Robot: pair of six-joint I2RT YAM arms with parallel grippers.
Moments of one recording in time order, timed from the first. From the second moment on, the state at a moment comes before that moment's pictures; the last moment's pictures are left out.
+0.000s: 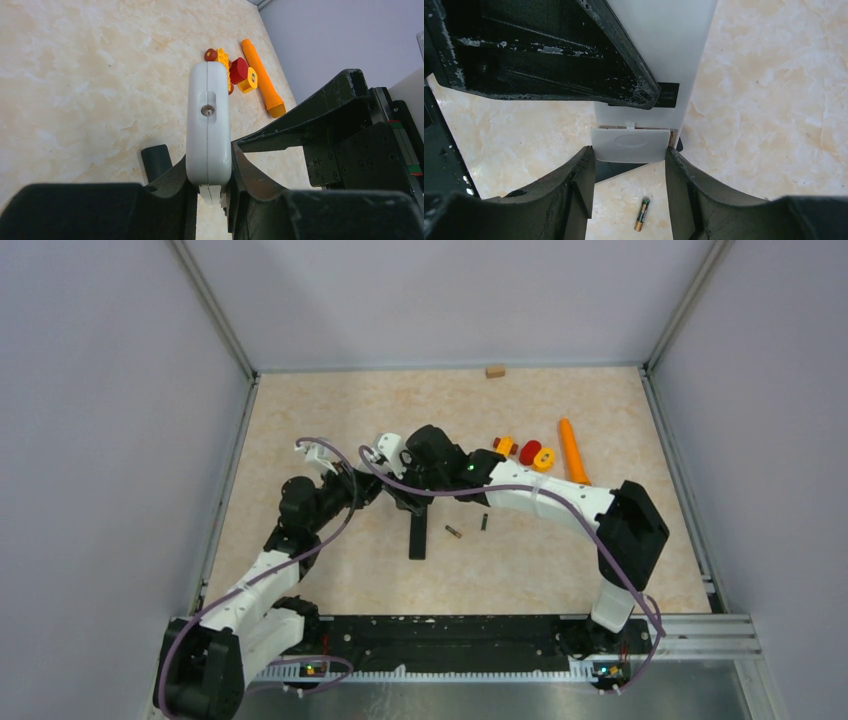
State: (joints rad) left arm -0.26 0.94 0.36 0.46 0.39 -0.76; right arm 0.97 1.75 1.43 -0.40 -0.13 -0.18
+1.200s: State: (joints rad) left arm -0.26 0.90 0.43 0.35 0.38 -0.65; right arm 0.97 1.75 1.43 -0.40 -0.11 -0.22
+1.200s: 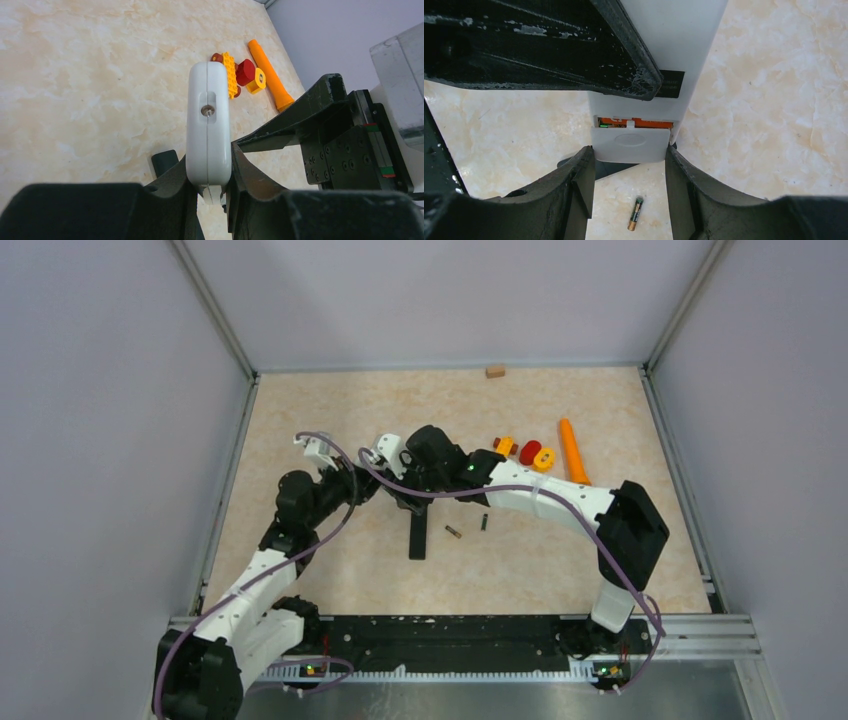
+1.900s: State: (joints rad) left arm -0.26 0.94 0.48 0.24 0.36 -0.62; right arm 0.97 1.75 1.43 -0.39 -0.09 -0.22
